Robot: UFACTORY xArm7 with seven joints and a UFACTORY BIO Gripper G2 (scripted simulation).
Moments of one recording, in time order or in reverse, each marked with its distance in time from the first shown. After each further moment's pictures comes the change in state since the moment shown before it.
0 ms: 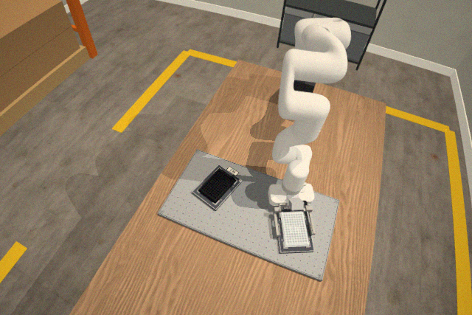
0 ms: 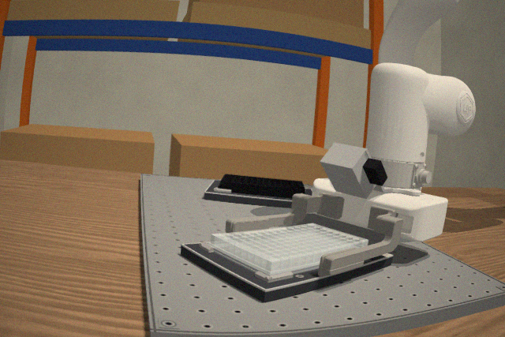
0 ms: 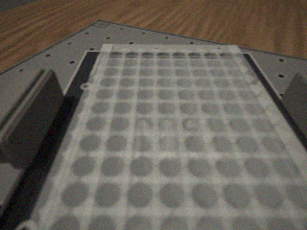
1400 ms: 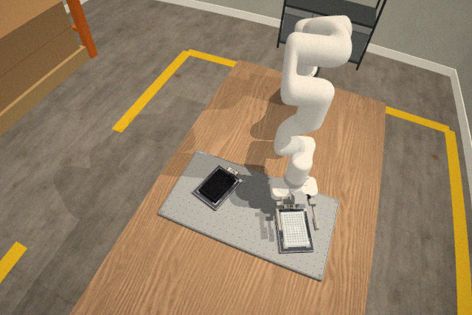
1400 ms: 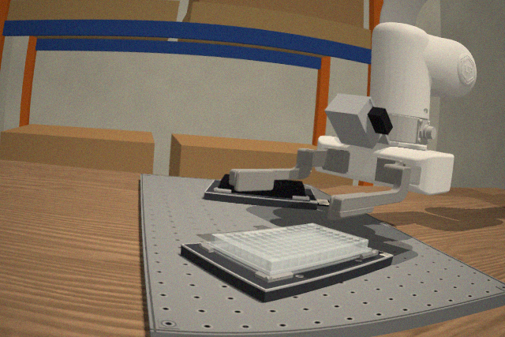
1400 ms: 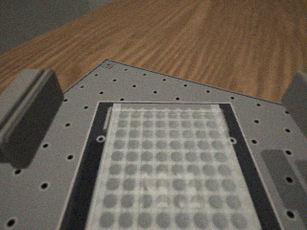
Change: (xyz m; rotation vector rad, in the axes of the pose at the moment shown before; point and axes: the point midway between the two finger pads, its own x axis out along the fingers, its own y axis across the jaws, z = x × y) arm 0.000 0.000 0.048 0.000 -0.001 0.000
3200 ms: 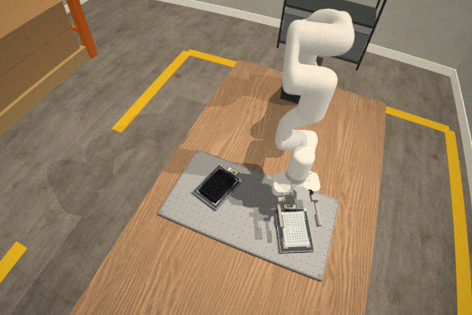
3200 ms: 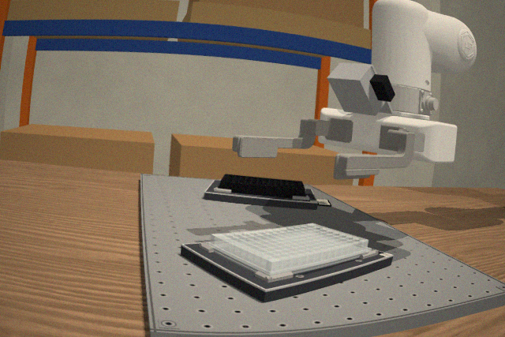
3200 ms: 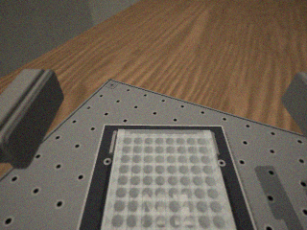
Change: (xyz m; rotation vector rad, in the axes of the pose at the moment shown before) arm 0.000 0.000 0.031 0.000 0.001 0.000
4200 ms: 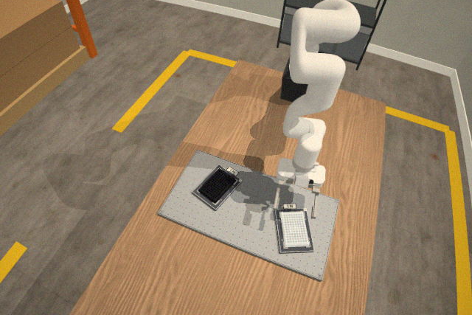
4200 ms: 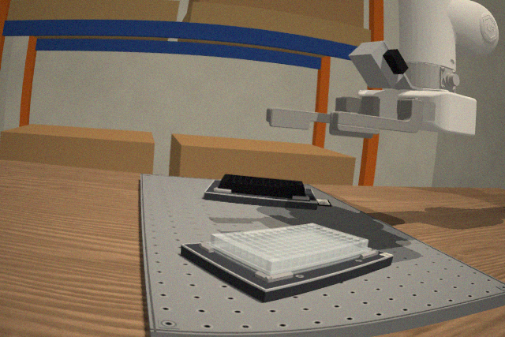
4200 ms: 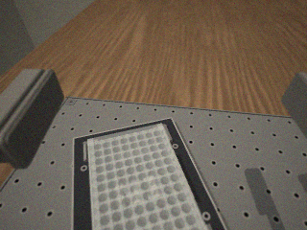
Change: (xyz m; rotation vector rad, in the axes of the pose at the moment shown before) arm -0.033 -0.017 0.029 0.021 -0.004 -0.283
